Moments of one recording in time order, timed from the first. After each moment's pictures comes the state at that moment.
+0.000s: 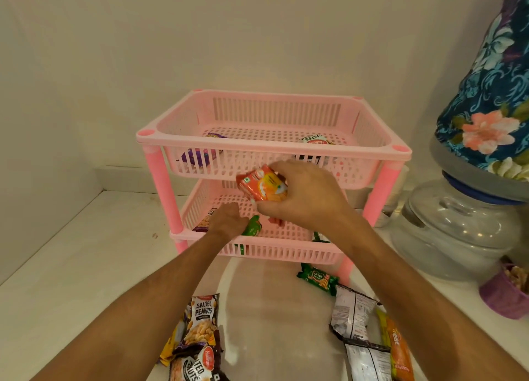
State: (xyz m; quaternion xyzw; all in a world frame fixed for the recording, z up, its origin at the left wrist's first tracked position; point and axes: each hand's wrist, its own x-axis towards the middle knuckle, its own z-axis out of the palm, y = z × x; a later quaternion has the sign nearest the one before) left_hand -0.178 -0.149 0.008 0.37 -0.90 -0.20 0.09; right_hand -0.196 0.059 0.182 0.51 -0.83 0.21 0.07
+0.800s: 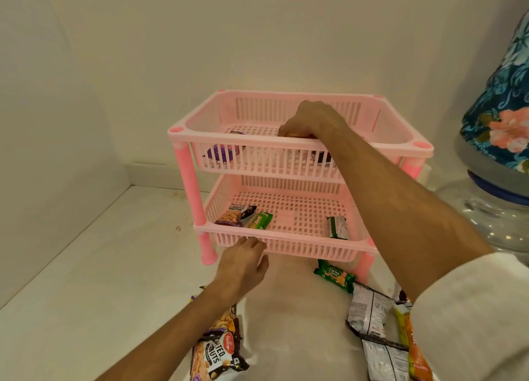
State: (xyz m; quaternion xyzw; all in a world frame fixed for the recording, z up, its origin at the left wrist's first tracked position) left_hand -0.075 -0.076 -0.013 0.16 -0.97 -0.03 0.19; right_hand -0.275 -0.035 0.245 0.36 -0.91 0.18 -0.05
